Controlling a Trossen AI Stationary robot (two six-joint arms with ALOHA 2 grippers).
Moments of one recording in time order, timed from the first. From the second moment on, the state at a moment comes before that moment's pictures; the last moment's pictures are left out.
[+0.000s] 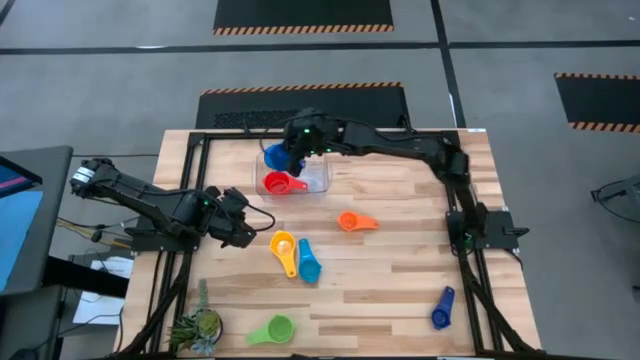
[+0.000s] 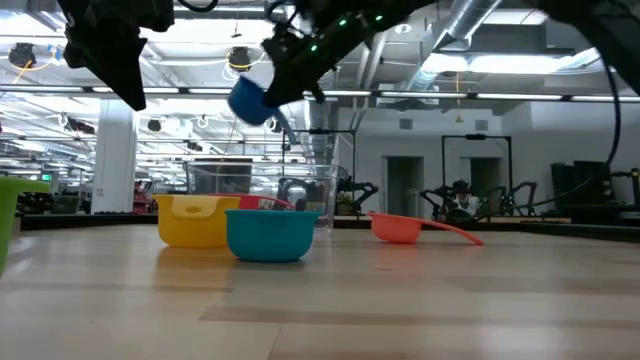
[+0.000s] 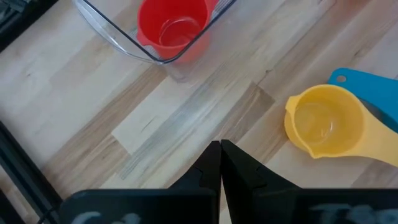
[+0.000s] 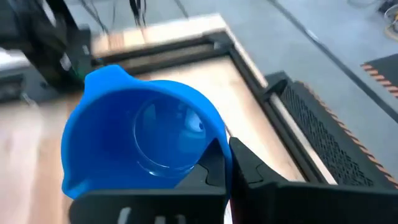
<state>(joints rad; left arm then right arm) -0.33 1.15 0.97 -1.17 -0.50 -1.04 -0.31 2.11 1.95 -0.40 0.02 -0.01</state>
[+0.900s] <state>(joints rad) -0.33 1.15 0.97 -1.16 -0.50 -1.04 -0.32 2.35 2.17 -0.60 -0.11 -0.09</state>
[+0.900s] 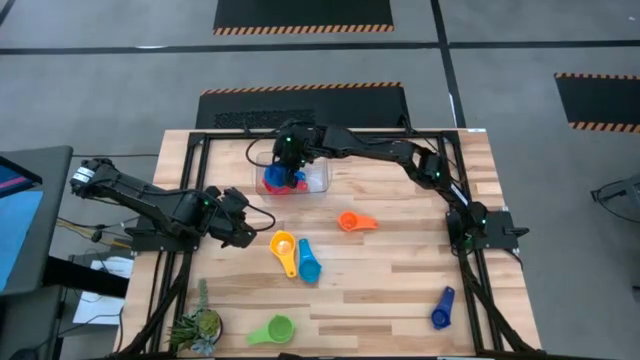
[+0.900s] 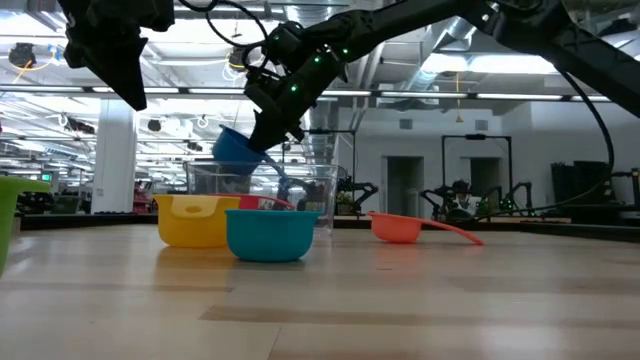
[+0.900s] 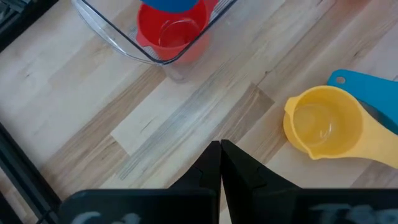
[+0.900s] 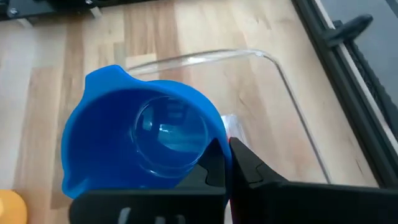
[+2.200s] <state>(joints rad) -0.33 1.15 0.97 -1.16 -0.50 -1.04 -0.34 2.34 2.17 -0.64 -0.06 -0.05</state>
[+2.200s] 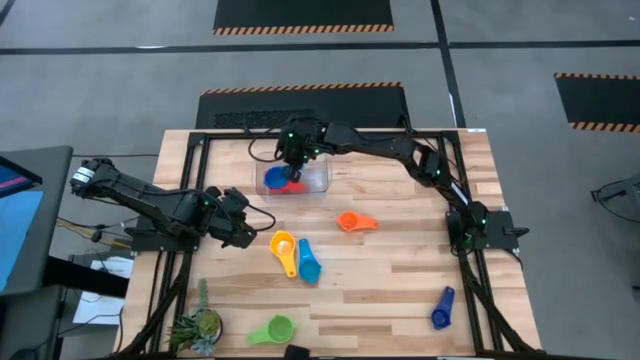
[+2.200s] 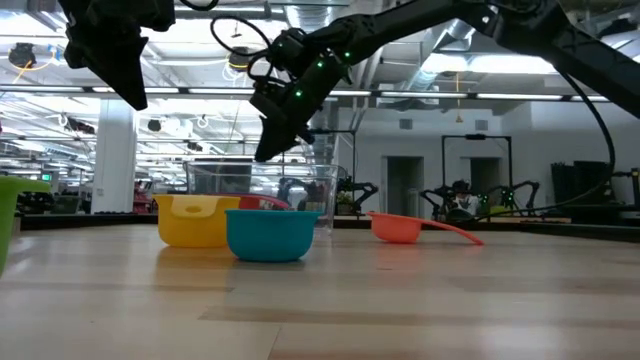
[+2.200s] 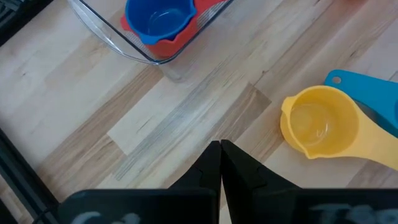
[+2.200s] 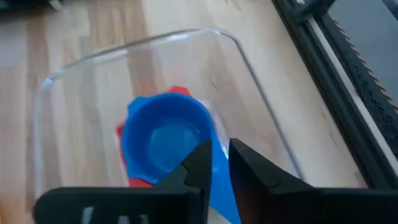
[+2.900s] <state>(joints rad) -0.33 1.15 0.97 -1.15 -0.50 -1.07 -0.34 2.41 2.17 -0.65 0.00 0.00</state>
